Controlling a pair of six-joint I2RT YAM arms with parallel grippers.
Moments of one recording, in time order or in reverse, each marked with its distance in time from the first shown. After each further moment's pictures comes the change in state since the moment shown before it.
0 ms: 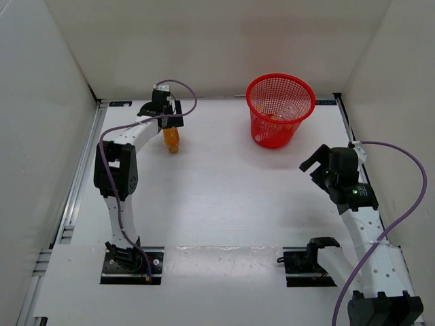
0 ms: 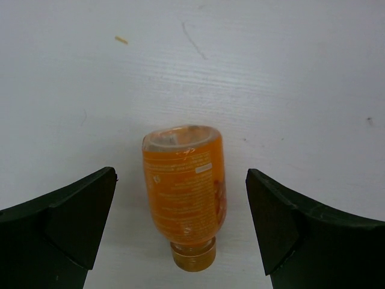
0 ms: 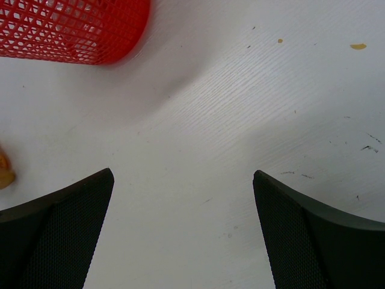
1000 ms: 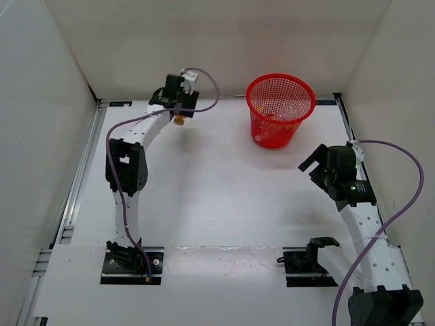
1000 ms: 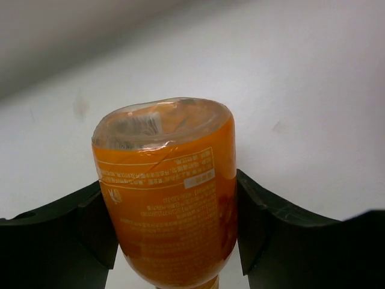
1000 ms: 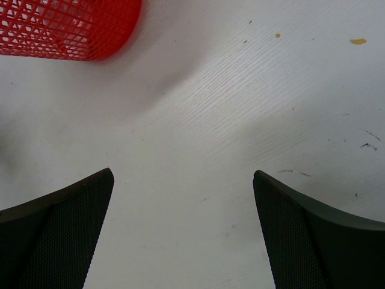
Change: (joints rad) left arm -0.064 0.105 0.258 -0.124 0.123 0.322; right arm 0.002 0.038 0.003 -0.001 0.001 0.000
